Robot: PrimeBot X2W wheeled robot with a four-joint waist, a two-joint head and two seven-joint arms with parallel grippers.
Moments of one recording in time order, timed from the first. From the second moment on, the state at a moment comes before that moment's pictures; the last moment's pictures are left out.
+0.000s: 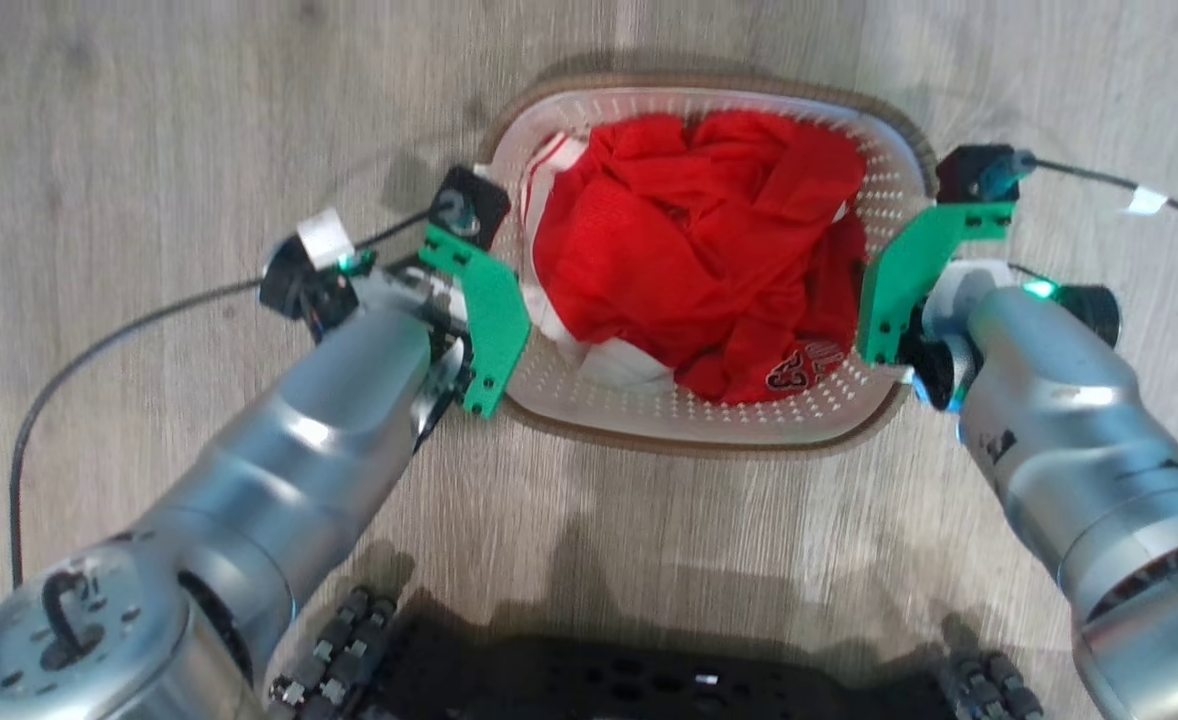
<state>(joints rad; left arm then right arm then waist) -1.04 0.03 -1.29 1.11 -0.88 0.02 0.07 -1.02 -0.08 0.61 1.30 0.71 0.12 0.11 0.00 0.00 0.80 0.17</state>
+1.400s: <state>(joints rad) -0.16 0.12 -0.37 0.05 -0.28 0.29 -0.26 -0.13 -0.06 0.19 0.14 0.41 0.12 -0.25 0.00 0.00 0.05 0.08</state>
